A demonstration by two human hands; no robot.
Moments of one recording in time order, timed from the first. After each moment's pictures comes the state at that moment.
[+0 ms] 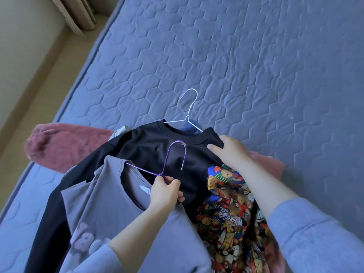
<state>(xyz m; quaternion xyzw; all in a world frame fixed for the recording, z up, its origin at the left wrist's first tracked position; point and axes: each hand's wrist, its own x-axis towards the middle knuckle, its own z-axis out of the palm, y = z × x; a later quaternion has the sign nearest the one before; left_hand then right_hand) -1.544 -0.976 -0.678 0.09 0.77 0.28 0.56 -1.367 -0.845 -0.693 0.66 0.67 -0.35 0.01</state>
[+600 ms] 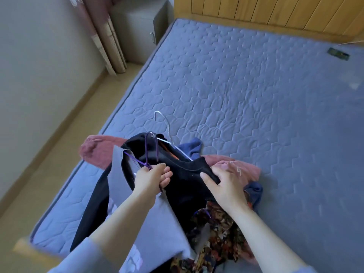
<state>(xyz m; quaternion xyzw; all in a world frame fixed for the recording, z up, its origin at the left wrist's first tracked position) -1.580 -1.062 -0.461 0.03 0.70 0.47 0.55 -1.376 -1.040 -0.498 0.56 0.72 -0.33 -0.25</state>
